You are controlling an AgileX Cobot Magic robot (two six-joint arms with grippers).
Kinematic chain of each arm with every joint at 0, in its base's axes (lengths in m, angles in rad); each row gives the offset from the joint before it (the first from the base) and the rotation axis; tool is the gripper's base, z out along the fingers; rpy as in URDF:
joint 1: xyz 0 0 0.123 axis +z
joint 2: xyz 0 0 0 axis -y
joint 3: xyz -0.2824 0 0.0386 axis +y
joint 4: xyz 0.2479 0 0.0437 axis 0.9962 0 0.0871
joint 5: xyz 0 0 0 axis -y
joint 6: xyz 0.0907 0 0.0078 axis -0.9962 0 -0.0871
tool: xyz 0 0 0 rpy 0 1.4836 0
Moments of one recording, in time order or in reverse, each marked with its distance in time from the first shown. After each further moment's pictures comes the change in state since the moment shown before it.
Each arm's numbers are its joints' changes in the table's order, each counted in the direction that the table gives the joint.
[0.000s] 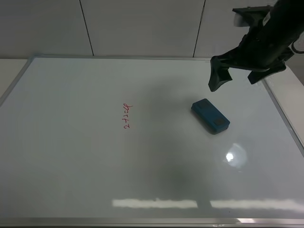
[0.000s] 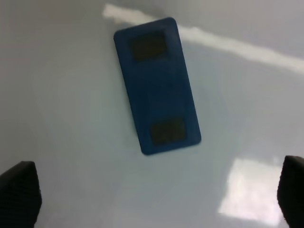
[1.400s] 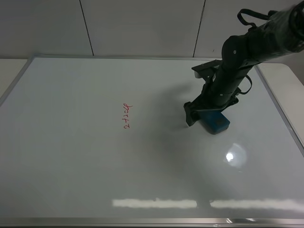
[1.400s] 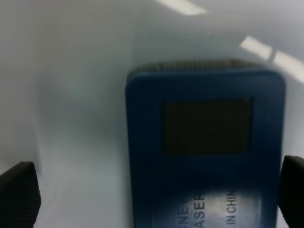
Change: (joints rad) left arm 0.000 0.000 0.000 0.000 0.000 0.000; right arm 0.045 -0.398 0.053 -0.008 0.343 0.140
